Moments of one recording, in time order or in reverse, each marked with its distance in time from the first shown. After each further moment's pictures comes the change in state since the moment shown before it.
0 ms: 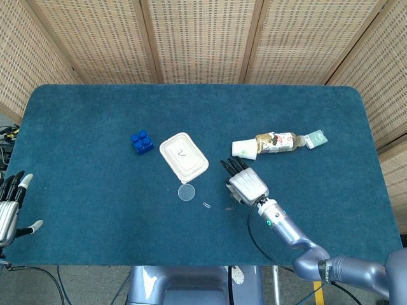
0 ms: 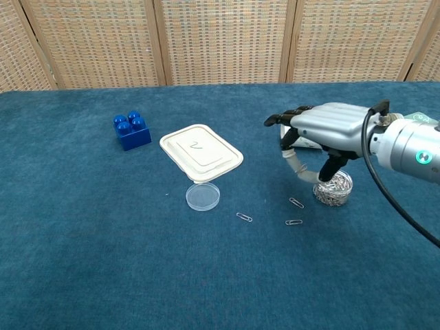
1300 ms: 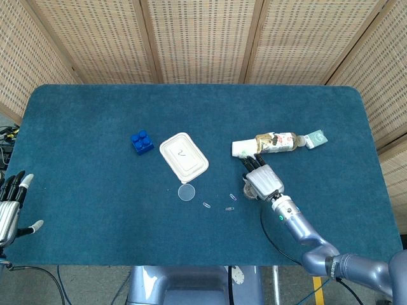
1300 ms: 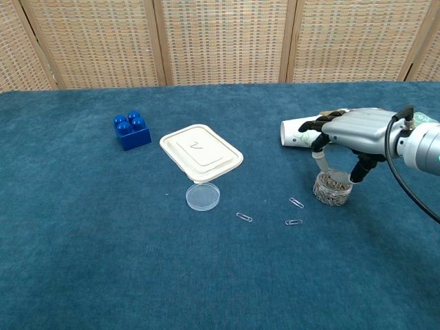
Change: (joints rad) left arm -0.003 -0.002 0.000 0.000 -0.004 -0.005 0.003; right arm -0.013 0.018 -0.023 0.082 0.073 -0.023 -0.027
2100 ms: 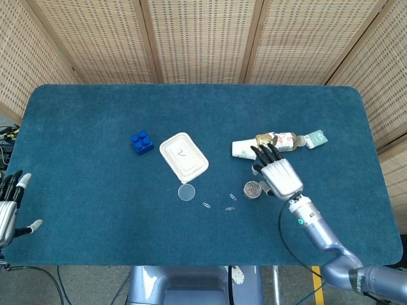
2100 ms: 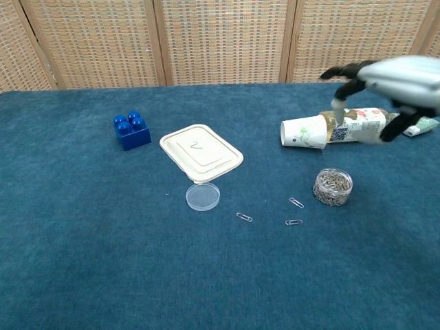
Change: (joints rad) left arm 0.006 0.008 -0.001 -0.003 0.011 0.016 -0.017; right arm -0.099 0.190 0.002 -0.190 -0.155 0.226 0.164
